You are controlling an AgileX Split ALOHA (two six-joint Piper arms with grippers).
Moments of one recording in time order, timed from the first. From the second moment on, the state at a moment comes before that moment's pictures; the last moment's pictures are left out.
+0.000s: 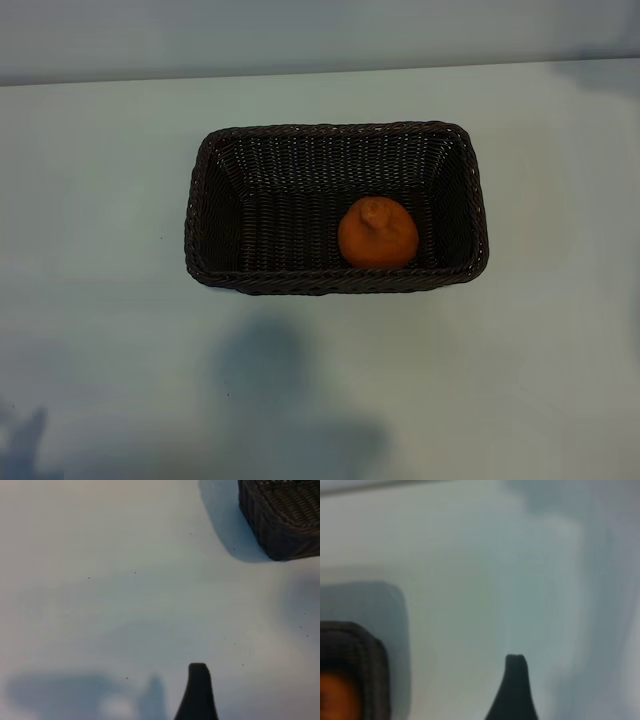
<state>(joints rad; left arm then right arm) -0.17 -0.01 -0.50 -0.02 1.09 0.01 -0.28 1.60 -1.79 0.19 1.23 -0.03</state>
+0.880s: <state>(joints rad) -0.17 -0.01 -0.50 -0.02 1.09 0.01 -0.28 0.49 -1.16 0.13 1.15 -0.06</state>
